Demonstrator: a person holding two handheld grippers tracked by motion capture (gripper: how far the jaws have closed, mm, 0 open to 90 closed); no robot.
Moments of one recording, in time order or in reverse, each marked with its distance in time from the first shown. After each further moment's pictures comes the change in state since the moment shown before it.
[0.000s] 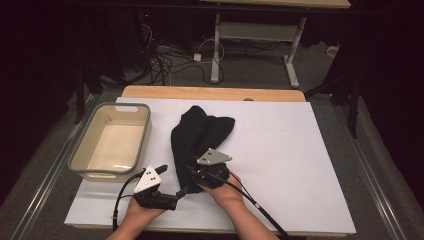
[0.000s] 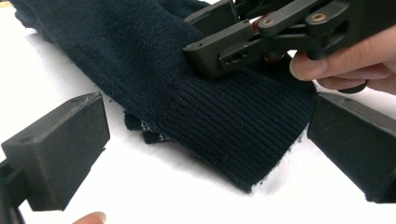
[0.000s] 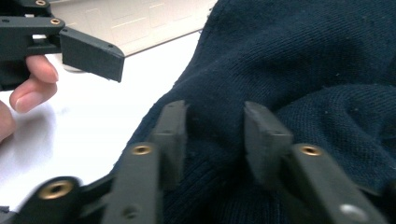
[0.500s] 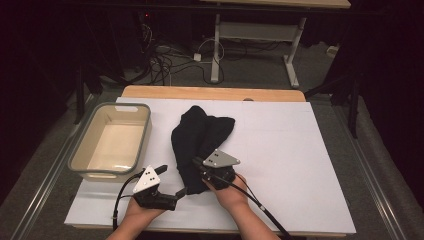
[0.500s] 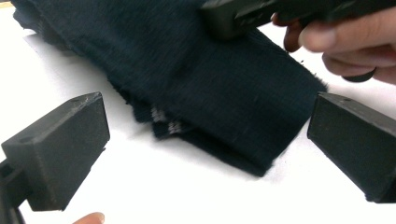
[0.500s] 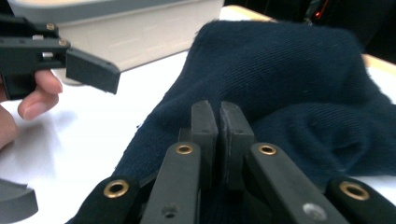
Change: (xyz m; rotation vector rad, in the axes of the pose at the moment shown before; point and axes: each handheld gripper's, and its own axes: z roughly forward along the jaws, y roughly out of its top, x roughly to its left) left arm 0.001 -0.001 -0.001 -0.011 -0.010 -0.009; right arm -0.004 0.000 -0.022 -0.076 -0.042 -0.023
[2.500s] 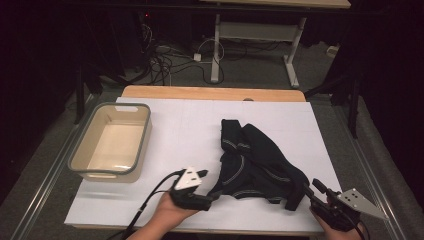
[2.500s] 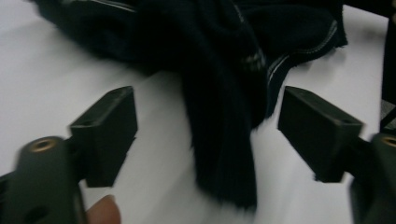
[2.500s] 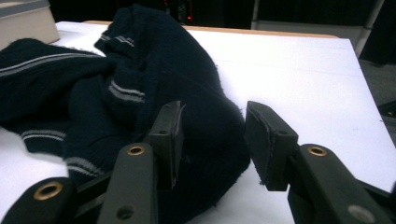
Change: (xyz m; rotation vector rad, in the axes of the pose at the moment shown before) left arm -0.067 0.045 0.078 0.144 -0.165 0.079; right arm -0.101 -0.132 -0.238 -0.104 -0.379 0.285
